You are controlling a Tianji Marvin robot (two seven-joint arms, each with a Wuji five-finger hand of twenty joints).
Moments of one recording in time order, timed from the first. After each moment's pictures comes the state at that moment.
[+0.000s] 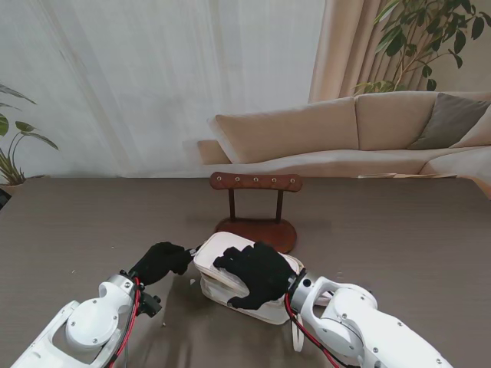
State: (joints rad) left arm 1.67 -1.12 -1.32 -1.57 0.16 -0.13 -0.10; right arm -1.41 -1.03 0.85 -1.62 -1.19 -0.30 -0.19; left_hand 0.81 -0.19 0.49 -0.10 1.02 0.37 1.12 0.97 0.98 0.36 0.65 1.06 0.80 0.40 0.90 1.54 0.16 0.41 1.23 0.85; right_hand 0.14 -0.43 0.85 -0.08 0.22 0.06 0.72 0.30 0.41 0.09 0.62 0.41 0.70 0.27 0.41 0.37 0.60 0.30 0.99 0.58
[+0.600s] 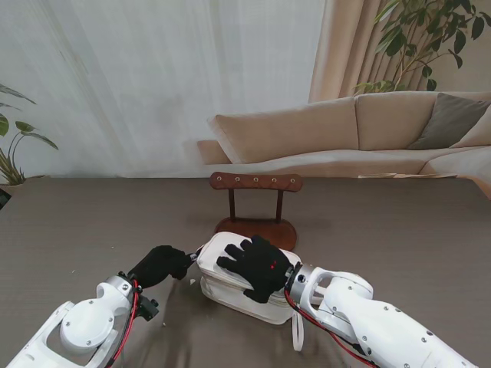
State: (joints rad) left arm 1.69 -1.11 -1.34 -1.60 0.17 -0.13 -0.16; right arm -1.25 -0.99 0.70 -1.50 -1.37 -0.24 -0.31; left_hand 0.78 -0.19 0.49 -0.10 1.04 0.37 1.12 0.97 1.01 0.36 0.65 1.07 0.83 0.42 0.89 1.54 0.18 0.43 1.24 0.85; right_hand 0.21 -0.72 1.16 -0.14 0.21 0.03 0.71 0.32 0.37 0.09 0.73 0.44 0.64 0.17 0.48 0.36 0.60 0.23 1.02 0.56
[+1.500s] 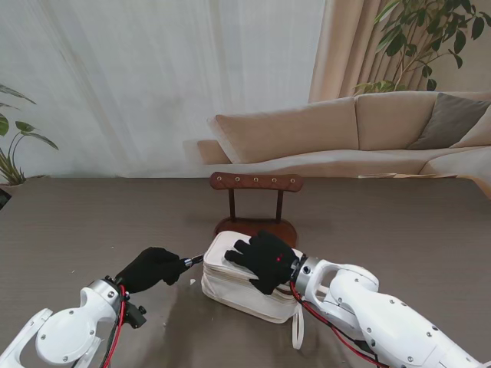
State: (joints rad) left arm 1.82 -1.08 -1.44 -1.78 0.23 -0.16 -0.22; right arm -1.25 -1.00 0.75 -1.50 -1.36 -0.27 -0.24; left_hand 0.76 -0.20 0.50 -0.10 1.08 0.37 1.15 0.97 1.06 0.36 0.65 1.07 0.88 0.43 0.87 1.54 0.22 0.46 1.24 0.85; right_hand 0.25 -0.60 1.23 -0.14 0.22 0.04 0.71 0.32 0.45 0.06 0.71 0.44 0.73 0.15 0.46 0.36 0.60 0.21 1.05 0.53
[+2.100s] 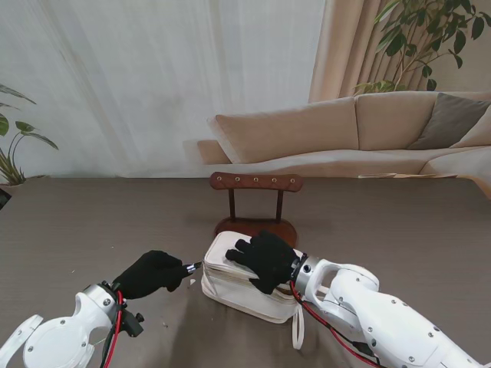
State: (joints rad) left arm 1.90 -1.07 -1.47 -1.90 0.26 -0.18 -0.25; right arm -1.26 -1.00 0.76 -1.51 -1.33 -0.27 -0.21; left_hand 0.75 -0.20 0.51 -0.10 1.09 0.37 1.15 0.97 1.07 0.36 0.65 1.07 0.90 0.43 0.87 1.54 0.24 0.47 1.24 0.85; right_hand 0.26 -0.60 1.23 -0.14 0.23 0.04 0.71 0.32 0.46 0.06 0.71 0.44 0.73 0.15 0.46 0.36 0.60 0.21 1.05 0.53
